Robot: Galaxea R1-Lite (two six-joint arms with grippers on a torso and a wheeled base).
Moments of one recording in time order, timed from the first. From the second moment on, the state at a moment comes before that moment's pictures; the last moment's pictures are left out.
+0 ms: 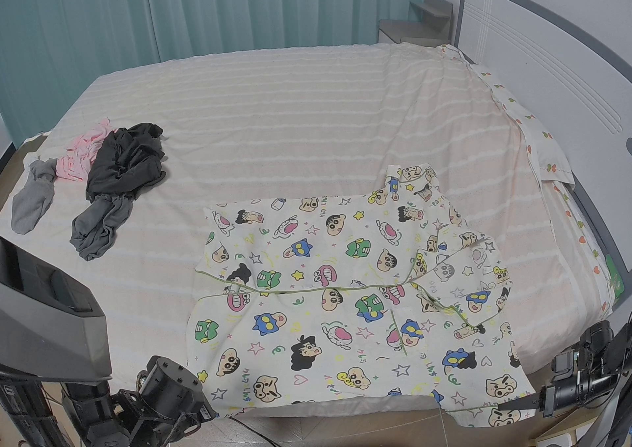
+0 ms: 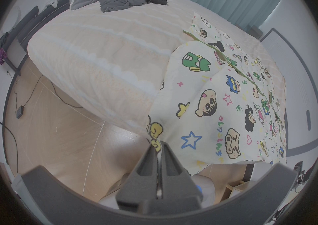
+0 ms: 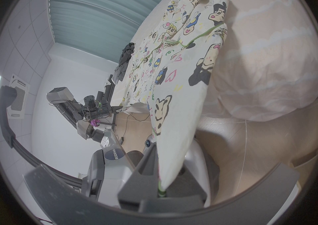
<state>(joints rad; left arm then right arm) -0.64 2.05 -0.02 -1.01 0.36 -1.02 -0.36 1.98 -0.02 -0.46 1.01 -0.51</state>
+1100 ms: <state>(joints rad) -0.54 1.80 -0.42 -0.68 0.36 -0.91 -0.30 1.64 -0.22 -0.42 1.15 -0.22</state>
